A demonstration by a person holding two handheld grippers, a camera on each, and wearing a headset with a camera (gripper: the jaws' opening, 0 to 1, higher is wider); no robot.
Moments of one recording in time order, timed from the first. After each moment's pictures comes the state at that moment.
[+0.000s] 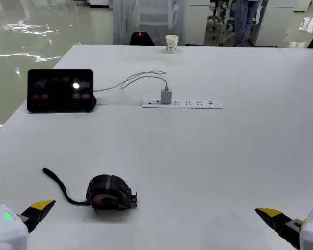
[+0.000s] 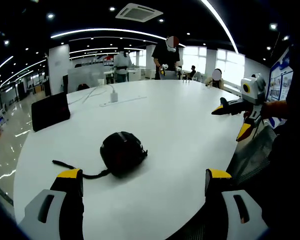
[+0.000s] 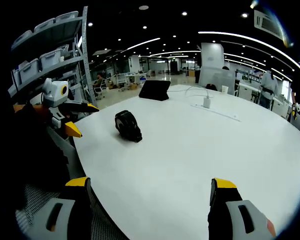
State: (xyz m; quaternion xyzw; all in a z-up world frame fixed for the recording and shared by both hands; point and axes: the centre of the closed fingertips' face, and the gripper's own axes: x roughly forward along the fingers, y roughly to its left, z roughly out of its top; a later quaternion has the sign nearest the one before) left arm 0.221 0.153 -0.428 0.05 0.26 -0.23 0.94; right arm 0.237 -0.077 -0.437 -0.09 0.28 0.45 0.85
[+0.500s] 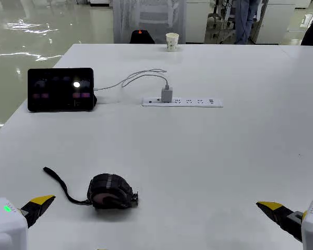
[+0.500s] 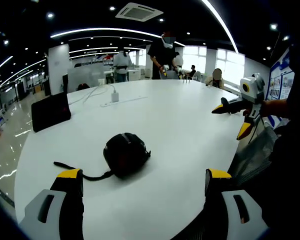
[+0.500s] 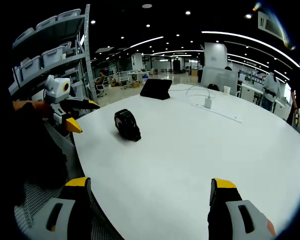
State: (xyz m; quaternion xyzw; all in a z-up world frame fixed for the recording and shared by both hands) left arm 0.227 0.159 -0.427 0.05 0.26 -0.23 0.94; right arm 0.244 -0.079 -0.436 -0.11 0.28 0.45 0.84
